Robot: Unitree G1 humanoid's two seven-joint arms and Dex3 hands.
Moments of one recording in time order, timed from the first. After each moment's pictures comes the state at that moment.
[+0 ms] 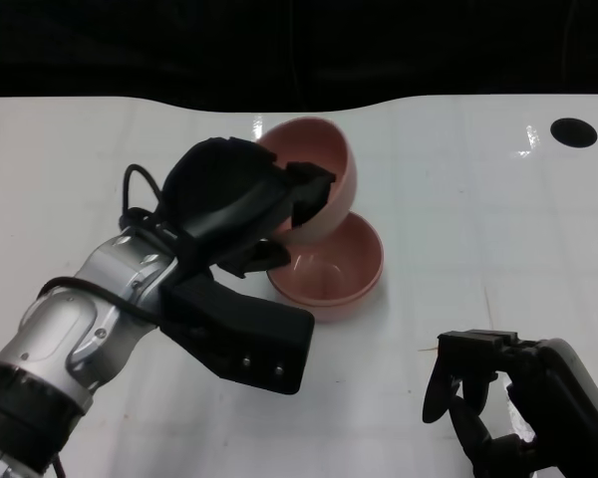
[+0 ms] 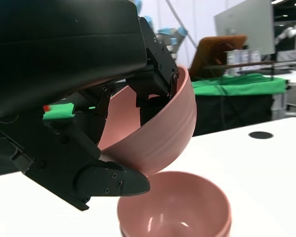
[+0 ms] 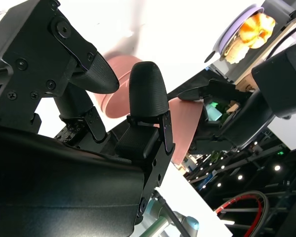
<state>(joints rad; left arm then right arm) -0.61 0.34 -0.48 0.31 0.86 -0.30 0.07 0.13 -0.20 0.16 0.01 -0.46 -0.64 -0.14</state>
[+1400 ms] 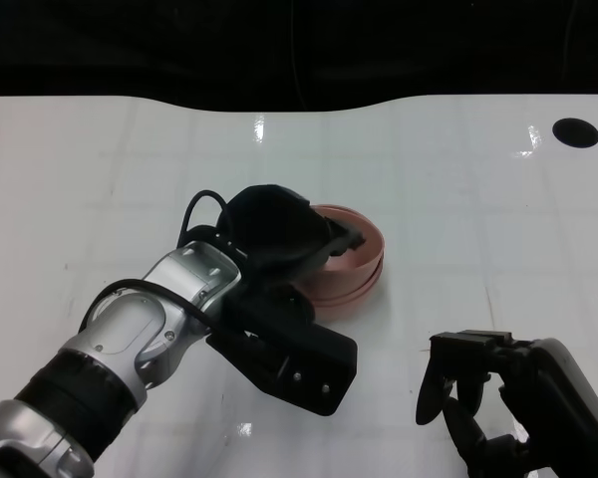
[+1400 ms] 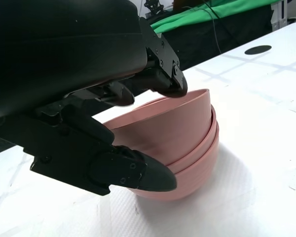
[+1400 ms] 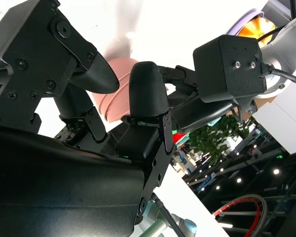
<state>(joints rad) -0.69 0.25 -0.64 0.47 0.97 -0.19 -0.09 0.13 -0.20 0.17 -0.01 -0.48 -0.63 -0.13</state>
